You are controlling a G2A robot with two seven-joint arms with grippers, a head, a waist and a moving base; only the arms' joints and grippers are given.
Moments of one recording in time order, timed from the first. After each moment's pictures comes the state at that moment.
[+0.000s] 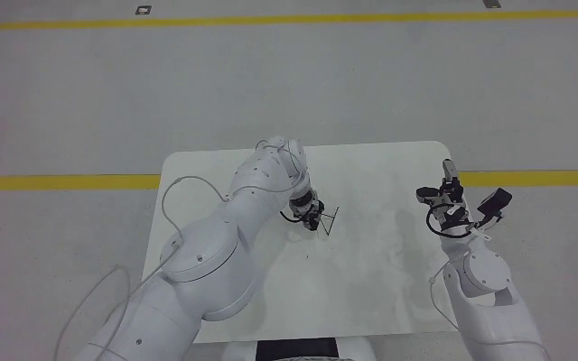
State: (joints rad) left arm 0.34 -1.92 -0.34 0.00 -0.08 0.28 -1.29; right arm -1.73 -1.15 1.60 -1.80 0.42 0.00 0.00
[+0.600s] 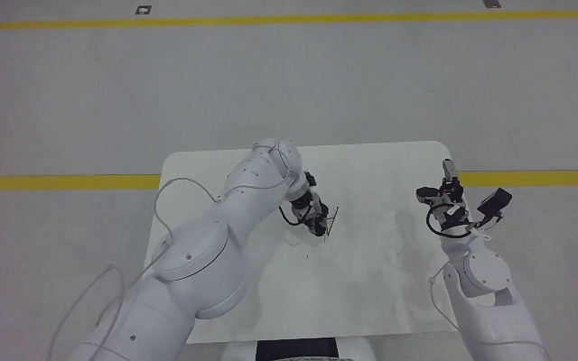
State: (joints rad) left arm 0.36 -1.87 -0.37 -0.06 -0.16 0.21 -1.39; right arm -1.73 -1.15 1.60 -1.80 0.42 0.00 0.00
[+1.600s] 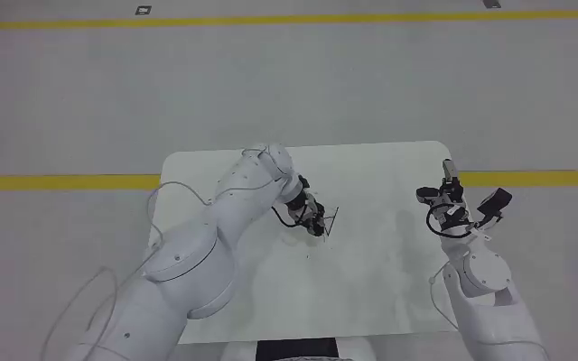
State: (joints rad) left arm 0.40 -1.81 -0.38 -0.11 -0.24 0.28 -1.37; right arm -1.73 -1.15 1.60 -1.80 0.42 0.00 0.00
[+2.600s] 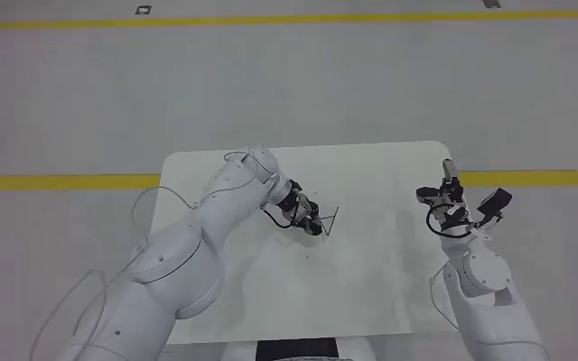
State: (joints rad) left arm 0.44 -1.72 -0.39 -0.18 -0.39 0.34 -1.39; right arm -1.73 -1.15 1.60 -1.80 0.42 0.00 0.00
